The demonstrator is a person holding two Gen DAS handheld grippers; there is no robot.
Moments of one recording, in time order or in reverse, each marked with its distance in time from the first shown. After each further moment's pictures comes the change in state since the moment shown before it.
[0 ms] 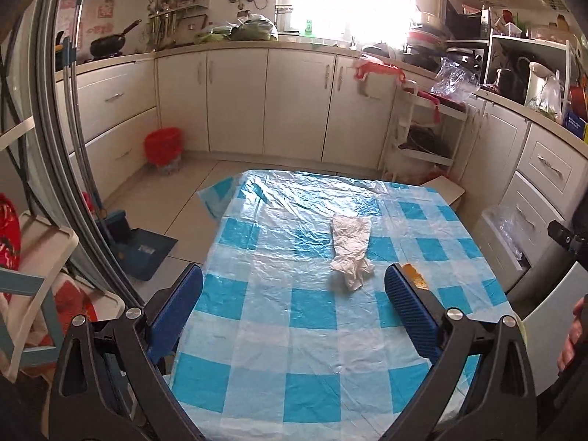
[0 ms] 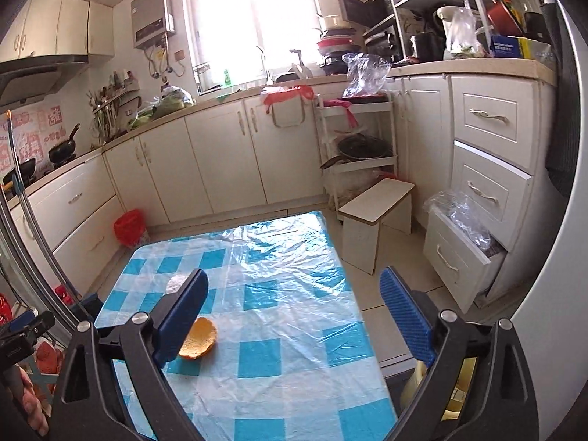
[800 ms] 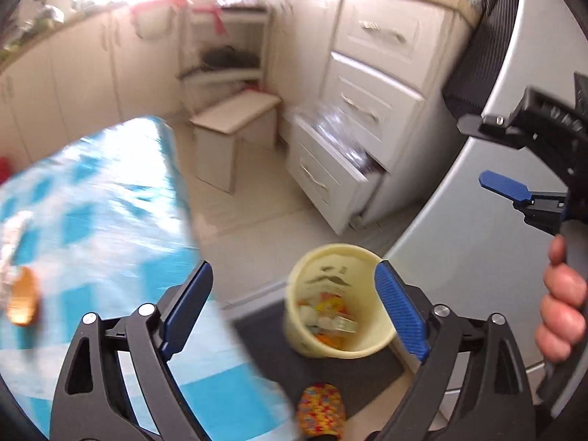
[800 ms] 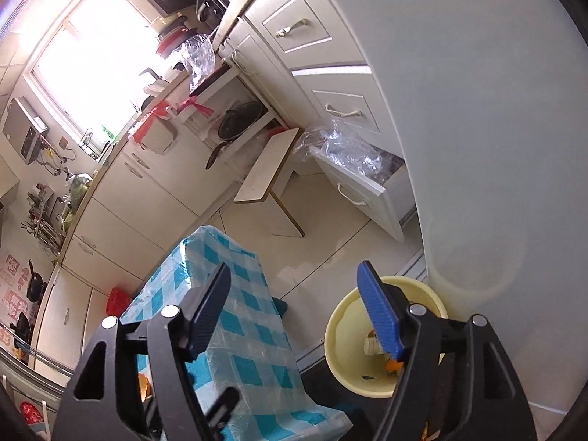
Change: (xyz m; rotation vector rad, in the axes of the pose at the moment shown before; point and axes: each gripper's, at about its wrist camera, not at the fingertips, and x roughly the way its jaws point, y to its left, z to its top) left arm 0.059 -0.380 -0.077 0.341 0.213 -0.470; right arm -0.020 -0.277 0.012 0.556 0.137 -0.114
